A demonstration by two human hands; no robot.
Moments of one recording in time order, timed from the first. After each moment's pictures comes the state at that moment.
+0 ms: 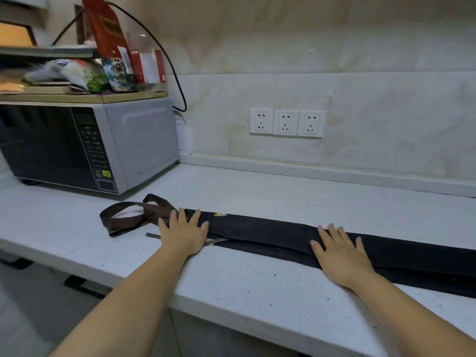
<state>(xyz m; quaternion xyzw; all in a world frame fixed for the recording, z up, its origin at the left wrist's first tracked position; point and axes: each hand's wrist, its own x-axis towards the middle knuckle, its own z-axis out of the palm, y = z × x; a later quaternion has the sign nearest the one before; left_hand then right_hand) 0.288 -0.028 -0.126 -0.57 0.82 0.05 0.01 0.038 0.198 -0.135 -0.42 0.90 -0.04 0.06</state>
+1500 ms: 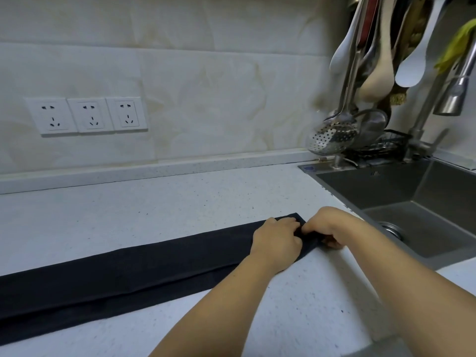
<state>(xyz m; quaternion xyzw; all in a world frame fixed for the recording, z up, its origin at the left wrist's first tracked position) -0.091 0.294 -0.127 -0.01 0.97 0.22 -0.08 -0.171 0.401 -0.073 0.03 0.93 -0.24 0.26</state>
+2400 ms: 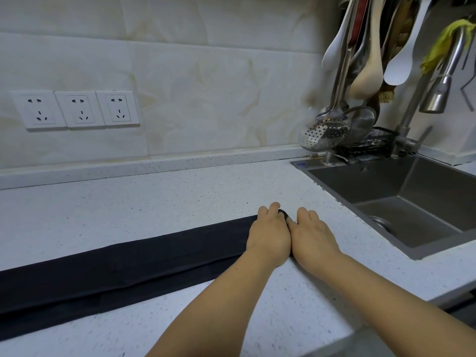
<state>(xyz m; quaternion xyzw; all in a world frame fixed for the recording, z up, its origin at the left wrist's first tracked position) -0.091 0.298 -0.133 -0.04 0.98 0.16 -0.13 -0.109 0.402 -0.116 -0.28 0.95 -0.01 -0.10</state>
